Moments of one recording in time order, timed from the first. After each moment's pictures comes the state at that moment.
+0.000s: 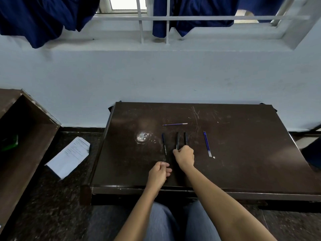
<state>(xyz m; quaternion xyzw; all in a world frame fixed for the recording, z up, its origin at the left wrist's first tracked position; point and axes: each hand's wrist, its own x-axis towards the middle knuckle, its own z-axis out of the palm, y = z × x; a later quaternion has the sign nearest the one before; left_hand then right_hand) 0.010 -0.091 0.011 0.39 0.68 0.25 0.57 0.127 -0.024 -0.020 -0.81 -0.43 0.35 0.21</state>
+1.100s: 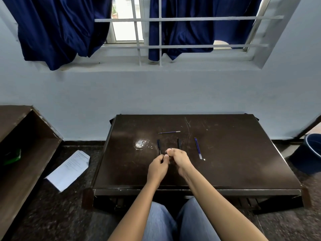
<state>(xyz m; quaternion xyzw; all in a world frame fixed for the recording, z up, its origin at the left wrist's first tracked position) 0.022 -0.106 0.058 0.54 0.65 0.28 0.45 0.125 -0.078 0.057 -0.62 -0.26 0.60 0.43</state>
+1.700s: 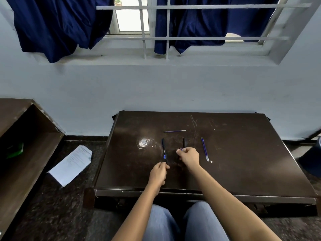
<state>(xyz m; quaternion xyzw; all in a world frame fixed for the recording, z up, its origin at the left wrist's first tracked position) 0.009 -0.093 0.034 0.35 0.67 0.27 0.60 0.148 -0.035 0.010 -0.76 -0.35 0.44 0.32</state>
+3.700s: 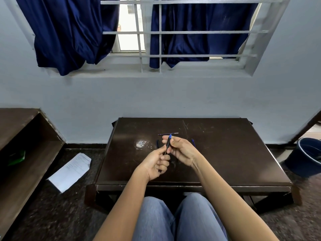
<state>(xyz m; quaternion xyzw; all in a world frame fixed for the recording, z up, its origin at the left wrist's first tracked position) 0.006 -0.128 0.137 0.20 0.42 0.29 0.84 0.148 -0.108 0.133 -0.40 -0.33 0.72 0.47</state>
